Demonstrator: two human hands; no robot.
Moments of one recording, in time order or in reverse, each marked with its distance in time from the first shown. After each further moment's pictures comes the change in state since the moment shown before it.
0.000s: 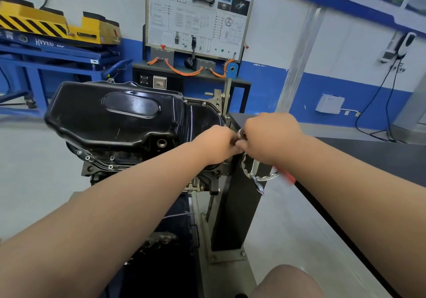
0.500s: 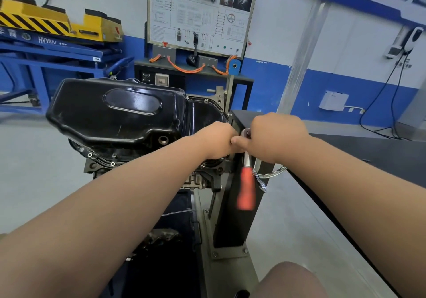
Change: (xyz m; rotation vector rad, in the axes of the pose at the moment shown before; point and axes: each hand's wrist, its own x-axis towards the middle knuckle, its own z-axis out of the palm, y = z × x) left_hand 0.003 -0.001 -0.006 0.075 -0.113 -0.017; right_hand -0.003 -0.002 0.006 0.155 -0.027 0.118
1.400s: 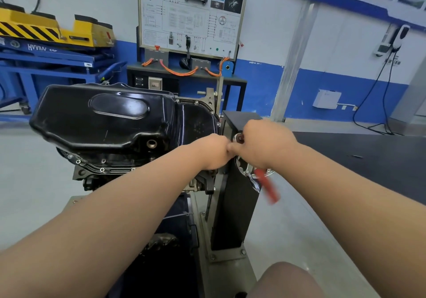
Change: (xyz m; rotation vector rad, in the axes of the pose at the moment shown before) left_hand -0.004 0.019 0.014 -0.045 -0.124 -0.091; right_hand -0.009 0.004 0.009 0.192 -0.062 0.077
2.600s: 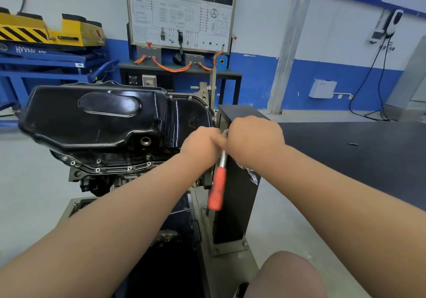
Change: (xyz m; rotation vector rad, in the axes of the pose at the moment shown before) left_hand 0.000 -0.002 0.014 -0.013 0.243 -0.165; right_hand 0.000 -0.016 0.013 -0.050 0.108 0.031
